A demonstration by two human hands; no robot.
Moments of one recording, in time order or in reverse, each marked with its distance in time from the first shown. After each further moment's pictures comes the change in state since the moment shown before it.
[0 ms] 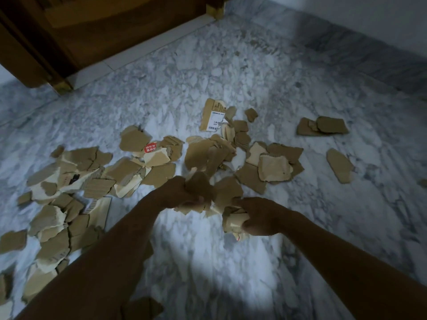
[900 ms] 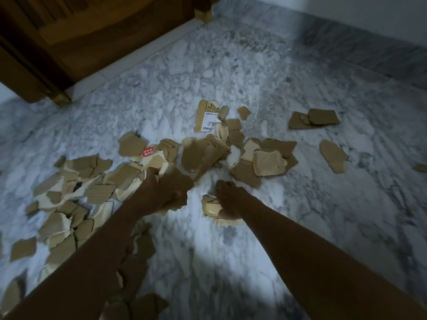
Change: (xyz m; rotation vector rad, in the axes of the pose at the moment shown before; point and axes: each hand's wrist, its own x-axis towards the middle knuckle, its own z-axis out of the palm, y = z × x) left_hand -0.038 -0.014 -0.020 -0.221 0.274 0.004; right_hand 0.057 -0.039 0.012 -0.215 0.131 0.062
